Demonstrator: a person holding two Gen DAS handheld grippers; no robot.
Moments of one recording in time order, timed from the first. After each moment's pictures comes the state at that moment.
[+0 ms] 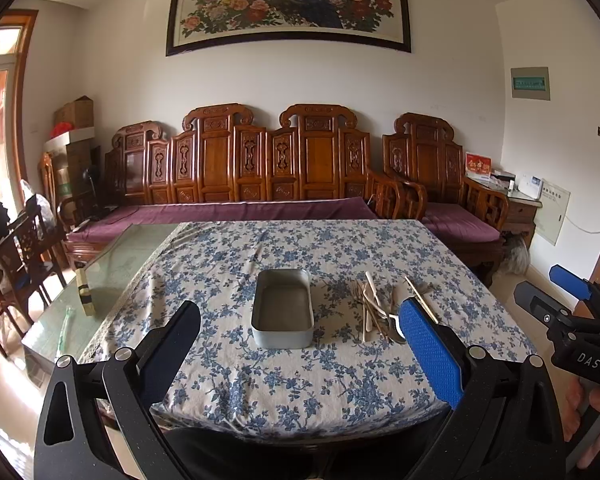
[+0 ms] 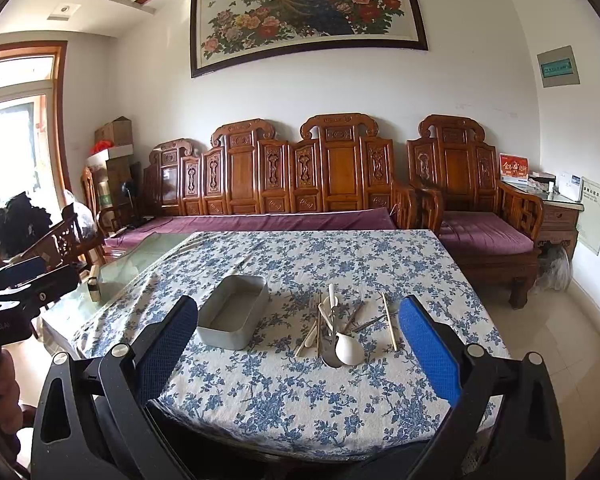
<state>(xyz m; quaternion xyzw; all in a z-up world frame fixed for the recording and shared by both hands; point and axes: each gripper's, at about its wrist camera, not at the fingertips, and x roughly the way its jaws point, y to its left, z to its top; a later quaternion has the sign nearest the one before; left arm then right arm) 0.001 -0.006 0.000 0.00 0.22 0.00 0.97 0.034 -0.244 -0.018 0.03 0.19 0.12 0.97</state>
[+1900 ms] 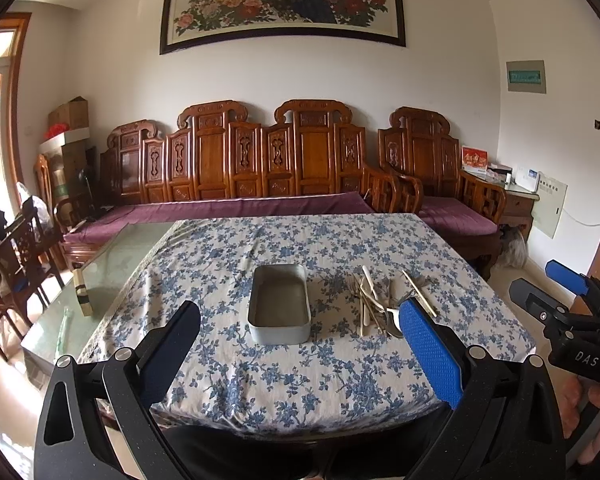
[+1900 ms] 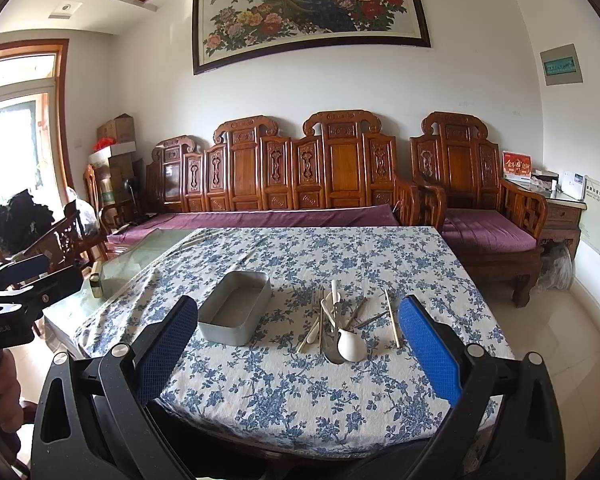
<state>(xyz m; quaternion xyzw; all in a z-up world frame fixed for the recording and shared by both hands) 0.003 -0.010 -0.003 0.01 0.23 -0.01 0.97 0.035 -0.239 -0.020 0.02 0.20 0.12 0.97</state>
